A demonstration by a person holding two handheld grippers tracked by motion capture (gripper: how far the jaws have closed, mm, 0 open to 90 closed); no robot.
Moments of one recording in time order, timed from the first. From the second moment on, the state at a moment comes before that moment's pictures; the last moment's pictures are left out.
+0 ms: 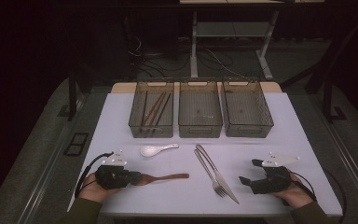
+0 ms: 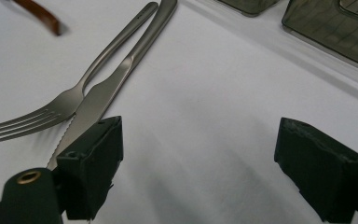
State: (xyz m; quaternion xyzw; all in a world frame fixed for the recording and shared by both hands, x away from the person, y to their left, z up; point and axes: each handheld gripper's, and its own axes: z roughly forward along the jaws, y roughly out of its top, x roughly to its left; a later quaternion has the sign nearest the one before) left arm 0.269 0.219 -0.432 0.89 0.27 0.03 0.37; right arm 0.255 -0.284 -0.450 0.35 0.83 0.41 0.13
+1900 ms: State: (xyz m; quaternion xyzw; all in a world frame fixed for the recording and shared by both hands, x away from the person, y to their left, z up) left arm 0.303 0.185 -0.399 0.83 0.32 0.11 0.45; right arm 0.258 -0.273 -0.452 0.36 0.83 0.41 0.13
